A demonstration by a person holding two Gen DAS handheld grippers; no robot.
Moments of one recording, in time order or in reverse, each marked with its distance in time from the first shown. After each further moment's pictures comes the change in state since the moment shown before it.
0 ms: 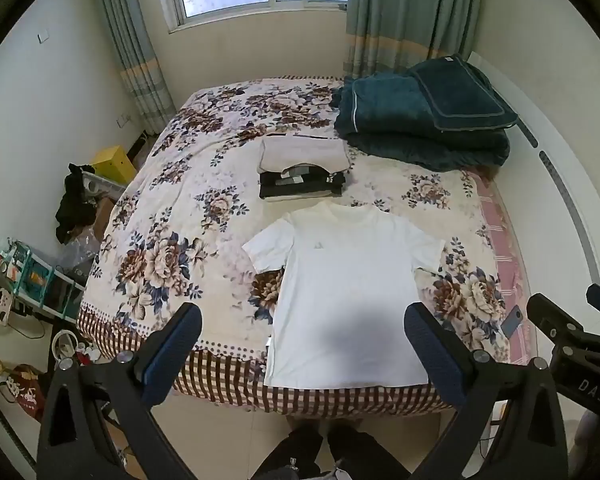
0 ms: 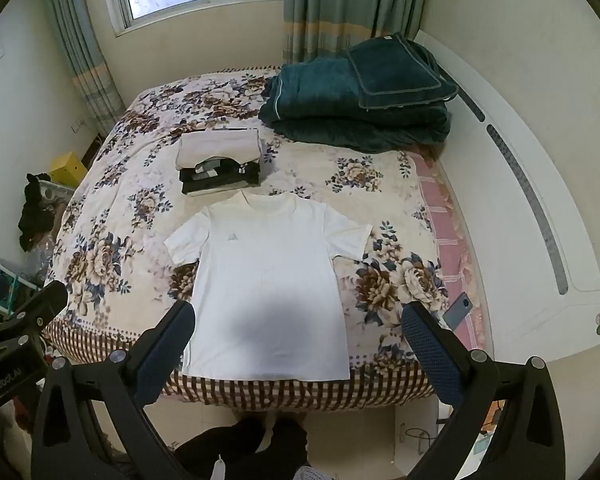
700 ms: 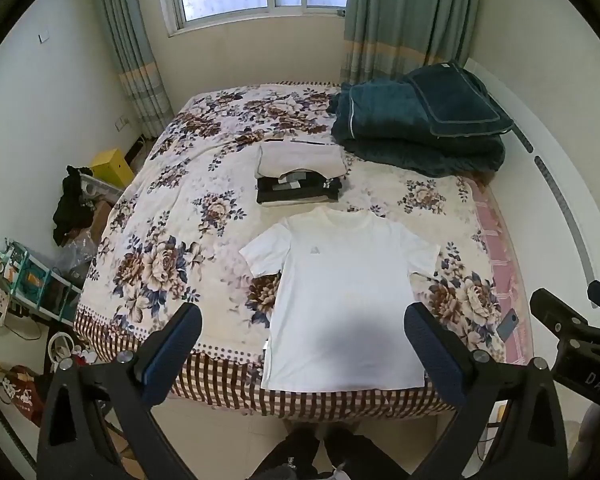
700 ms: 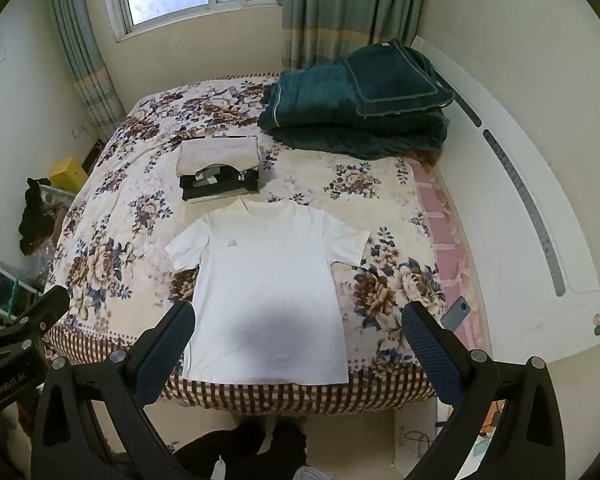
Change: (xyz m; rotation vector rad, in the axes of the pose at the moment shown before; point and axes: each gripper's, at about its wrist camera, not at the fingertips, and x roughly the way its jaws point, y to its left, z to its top) left arm -0.008 -0.005 0.011 0.007 -0.019 -0.001; right arm -0.005 0.001 -0.002 0.003 -0.013 0.012
